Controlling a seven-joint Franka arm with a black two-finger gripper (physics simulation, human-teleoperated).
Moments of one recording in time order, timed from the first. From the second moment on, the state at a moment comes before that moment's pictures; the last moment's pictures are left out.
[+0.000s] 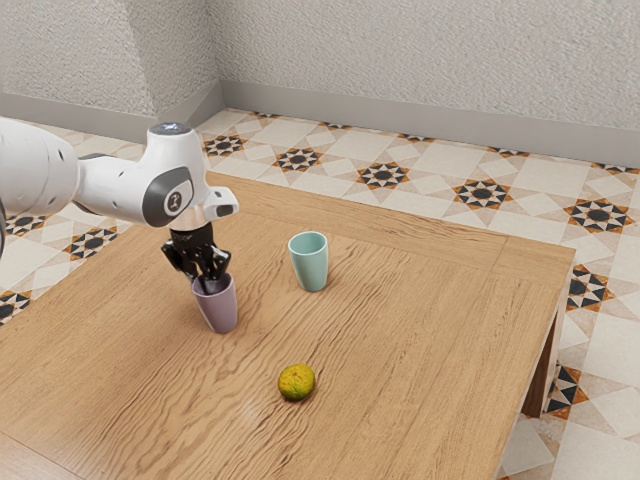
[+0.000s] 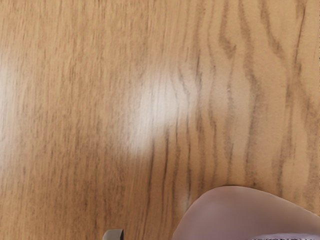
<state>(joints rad) 0.12 0.38 0.02 -1.87 0.07 2.23 -0.06</state>
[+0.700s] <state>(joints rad) 0.09 0.26 0.01 -1.87 0.08 2.21 -0.09</state>
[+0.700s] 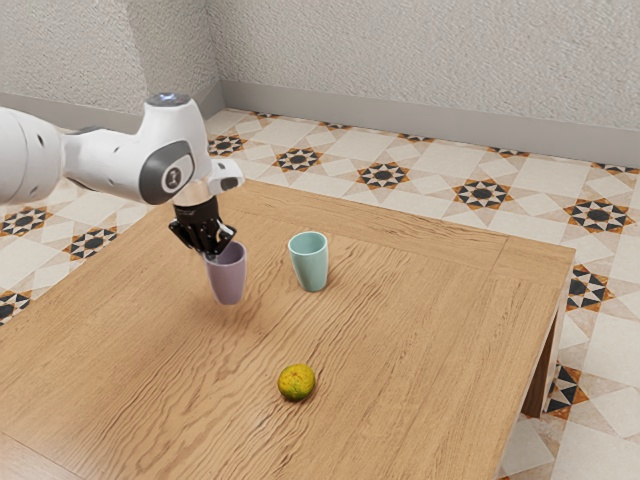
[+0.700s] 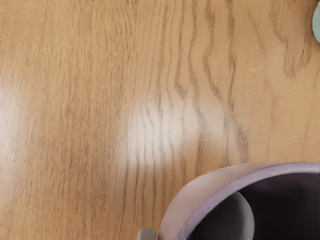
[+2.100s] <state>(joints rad) 0.03 0.60 -0.03 -1.25 0.00 2.05 -0.14</state>
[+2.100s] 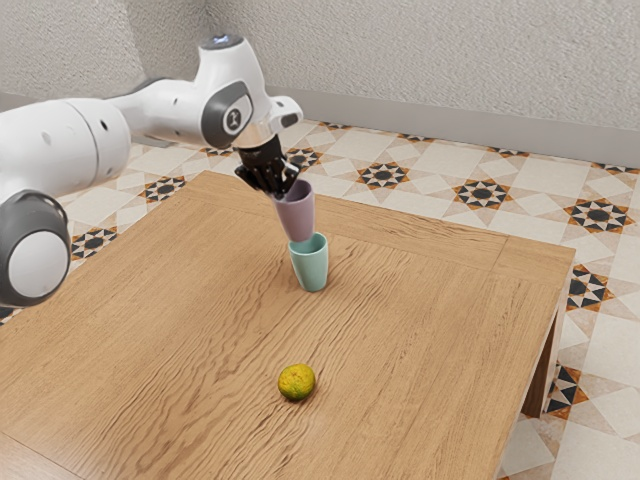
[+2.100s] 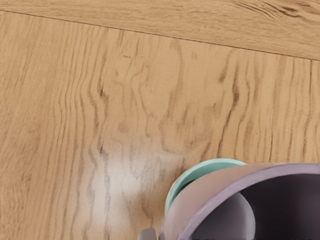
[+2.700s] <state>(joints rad) 0.03 0.66 -0.05 -1.23 -0.01 2.08 -0.16</state>
